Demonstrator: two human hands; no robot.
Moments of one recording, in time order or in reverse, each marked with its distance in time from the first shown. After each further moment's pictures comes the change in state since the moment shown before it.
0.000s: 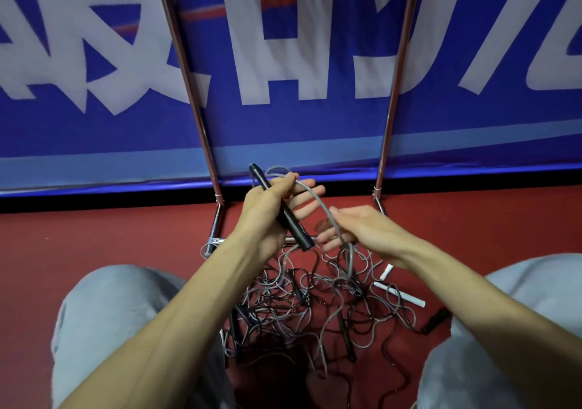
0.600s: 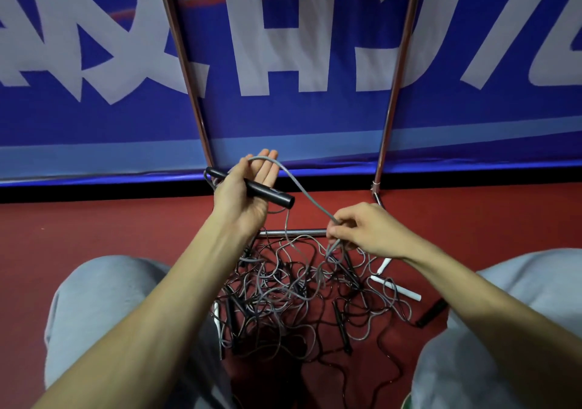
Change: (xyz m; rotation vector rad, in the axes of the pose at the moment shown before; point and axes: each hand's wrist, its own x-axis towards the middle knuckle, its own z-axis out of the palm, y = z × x) left_hand 0.010 0.023 -0.015 -0.421 0.161 0.040; right_hand -0.002 0.007 -0.009 -0.587 0.063 -0.160
